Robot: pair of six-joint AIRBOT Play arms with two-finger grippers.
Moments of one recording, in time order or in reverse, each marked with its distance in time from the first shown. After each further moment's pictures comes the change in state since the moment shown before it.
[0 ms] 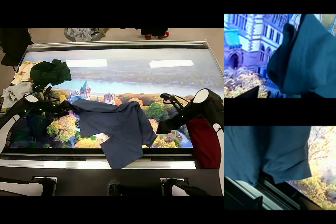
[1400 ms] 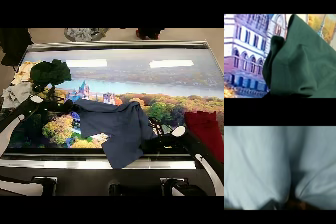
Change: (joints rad) left arm -0.044 -0.012 -0.002 -0.077 0.038 0.019; right arm 0.174 0.138 -0.575 0.353 -0.529 0.074
